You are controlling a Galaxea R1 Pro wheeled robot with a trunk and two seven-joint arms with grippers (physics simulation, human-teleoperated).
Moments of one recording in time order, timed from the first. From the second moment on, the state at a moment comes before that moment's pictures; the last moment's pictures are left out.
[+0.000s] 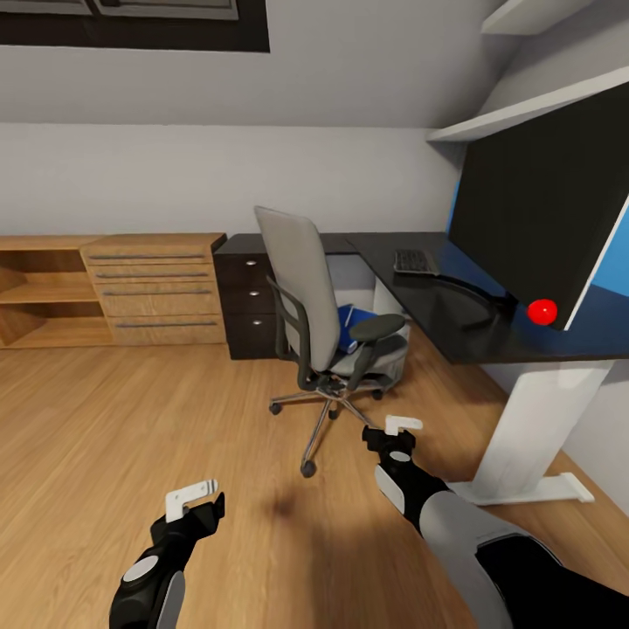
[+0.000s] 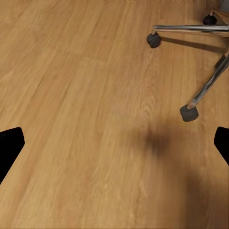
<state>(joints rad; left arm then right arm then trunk) -0.06 -0.17 0.09 -1.53 0.06 0.48 0.19 -0.89 0.14 0.17 -0.19 -0.20 -0.14 -0.31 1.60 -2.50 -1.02</state>
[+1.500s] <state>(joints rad) -0.06 -0.17 0.09 -1.53 0.07 0.48 0.18 -0.89 0.08 0.15 -0.19 -0.21 -0.16 -0.34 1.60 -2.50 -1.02</state>
